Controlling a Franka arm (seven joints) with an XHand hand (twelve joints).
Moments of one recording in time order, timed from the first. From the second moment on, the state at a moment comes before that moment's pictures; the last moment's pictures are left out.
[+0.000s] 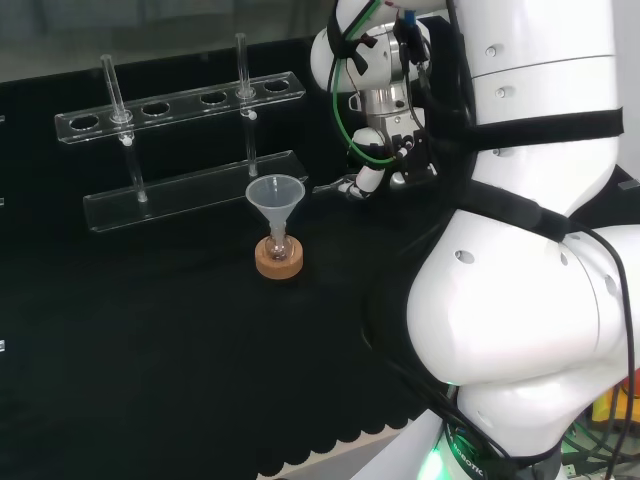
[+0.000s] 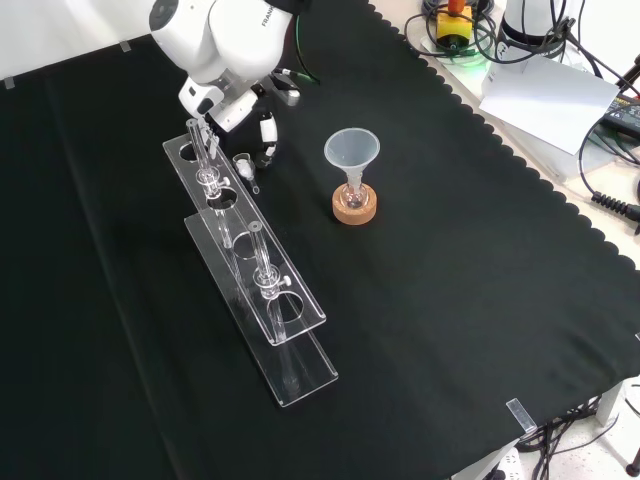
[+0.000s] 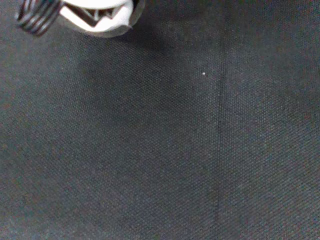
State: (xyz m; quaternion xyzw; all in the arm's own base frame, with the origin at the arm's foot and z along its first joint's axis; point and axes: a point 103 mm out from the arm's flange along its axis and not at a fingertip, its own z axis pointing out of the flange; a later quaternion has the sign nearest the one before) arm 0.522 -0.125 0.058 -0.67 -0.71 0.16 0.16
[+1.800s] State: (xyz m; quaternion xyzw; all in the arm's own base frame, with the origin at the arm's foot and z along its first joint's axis) arm 0.525 -0.125 0.097 -0.68 -0.71 0.16 0.12
